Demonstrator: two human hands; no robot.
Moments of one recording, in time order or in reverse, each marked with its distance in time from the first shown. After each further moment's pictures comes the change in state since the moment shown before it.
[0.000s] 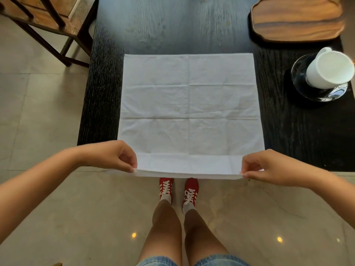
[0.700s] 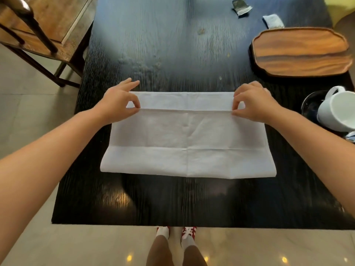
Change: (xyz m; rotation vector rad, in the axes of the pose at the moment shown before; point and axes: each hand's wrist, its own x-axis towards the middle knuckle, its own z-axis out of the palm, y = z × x) left_hand 0.124 0.014 -0.179 0.477 0.764 0.087; right_hand 0.180 0.001 -0.167 -0.445 0.580 0.012
